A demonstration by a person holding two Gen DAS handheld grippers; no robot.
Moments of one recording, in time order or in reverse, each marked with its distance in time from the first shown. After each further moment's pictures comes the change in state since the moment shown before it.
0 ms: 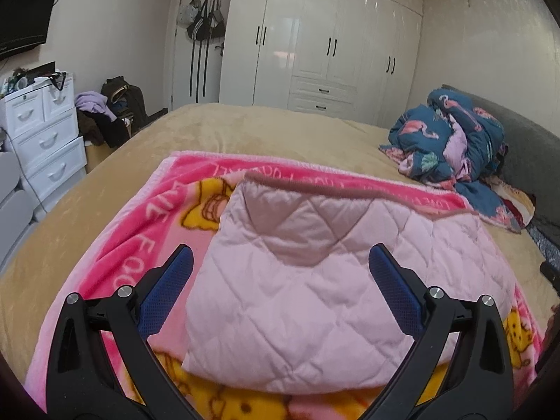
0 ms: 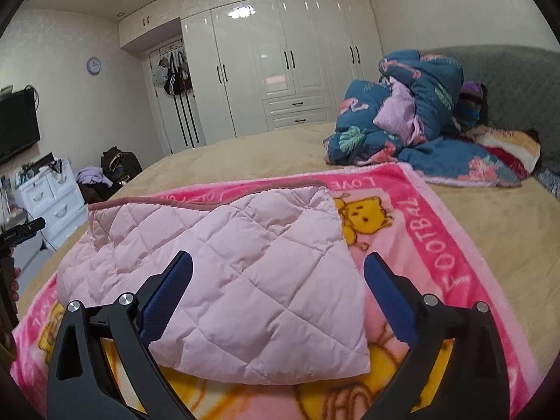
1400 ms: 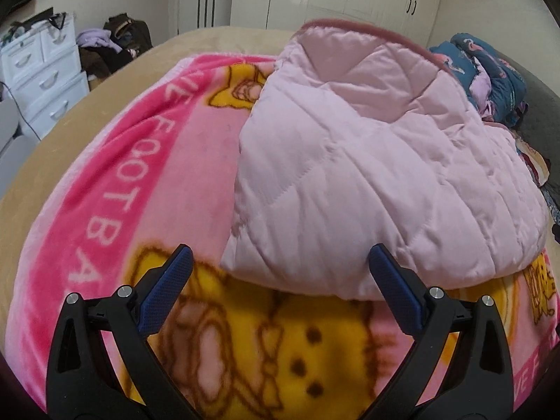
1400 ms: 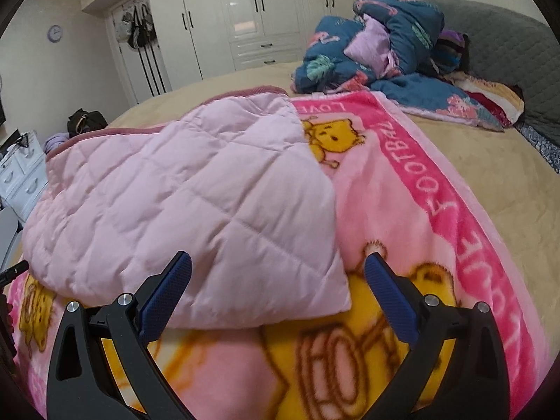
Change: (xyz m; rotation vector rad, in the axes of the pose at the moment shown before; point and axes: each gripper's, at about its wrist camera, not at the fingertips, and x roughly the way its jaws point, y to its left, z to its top) left arm 0.051 0.061 -0.099 -0.037 0.295 0.017; right arm 0.048 -0.030 -0.053 0.061 0.272 -0.119
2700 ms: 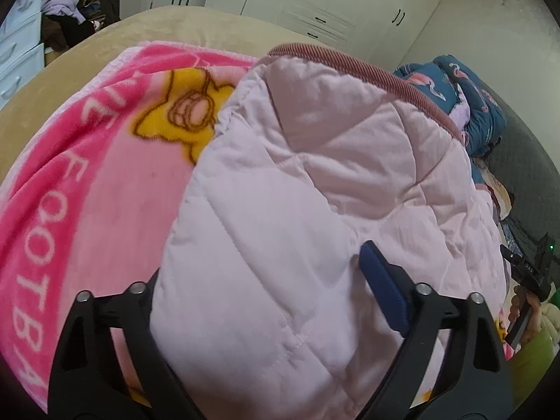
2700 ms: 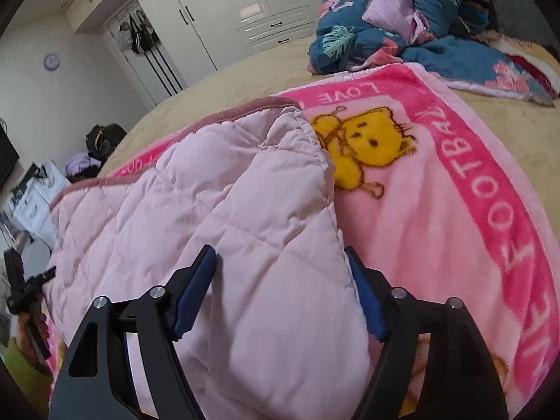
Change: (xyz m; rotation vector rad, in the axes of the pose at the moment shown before) left arm 0.066 -0.006 0.092 -0.094 0.040 -0.218; right arm 0.097 -0.026 0.080 0.130 0.095 0.200
